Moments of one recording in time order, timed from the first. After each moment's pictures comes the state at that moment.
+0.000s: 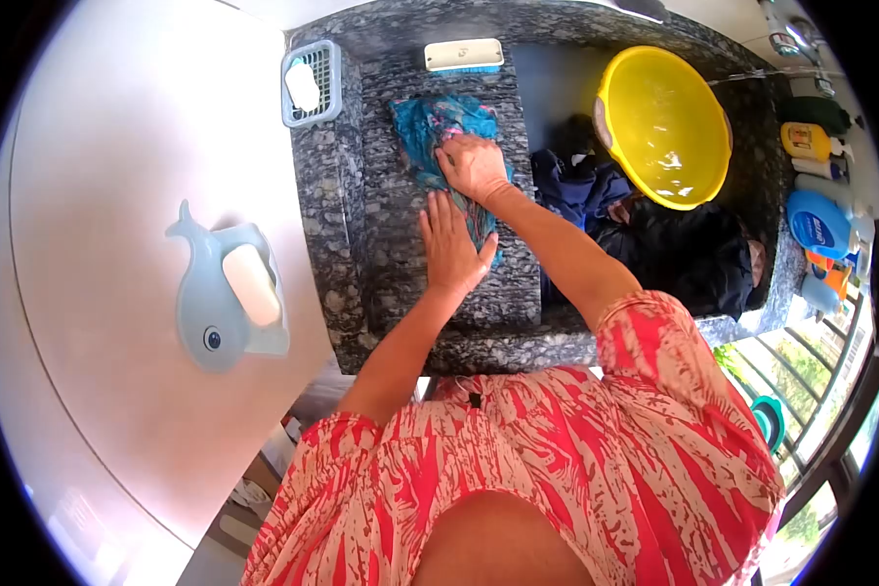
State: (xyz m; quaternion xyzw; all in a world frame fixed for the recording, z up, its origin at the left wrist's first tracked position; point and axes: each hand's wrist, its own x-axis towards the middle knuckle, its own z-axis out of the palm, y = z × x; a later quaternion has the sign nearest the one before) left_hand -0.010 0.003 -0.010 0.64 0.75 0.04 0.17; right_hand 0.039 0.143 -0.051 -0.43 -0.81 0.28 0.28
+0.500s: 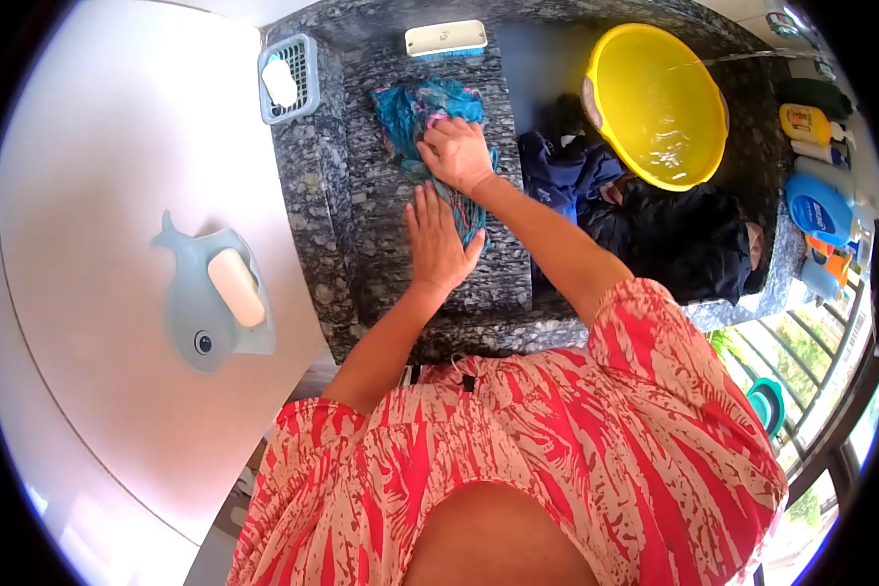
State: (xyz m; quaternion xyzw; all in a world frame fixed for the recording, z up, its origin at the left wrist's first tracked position) left_hand -0.009 -0.006 0.003 0.66 0.73 -0.02 0.18; right_hand 0.041 0.137 -0.051 -0.44 -0.80 0.28 0.31
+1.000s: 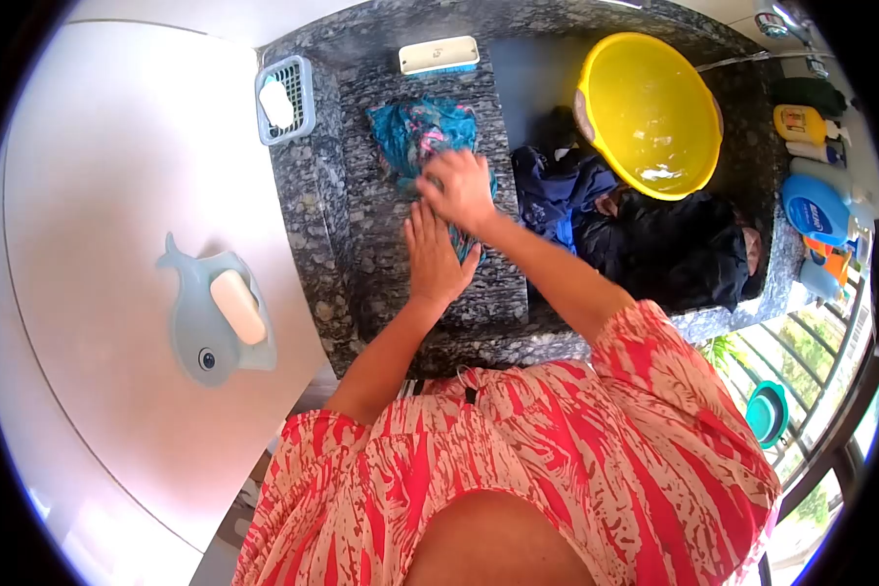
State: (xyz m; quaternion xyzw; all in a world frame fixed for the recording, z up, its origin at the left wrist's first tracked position) left_hand -0.011 -0.008 -0.005 0.66 0.73 0.04 0.19; right_hand 0.057 0.115 -0.032 -0.45 -0.79 0.28 0.32
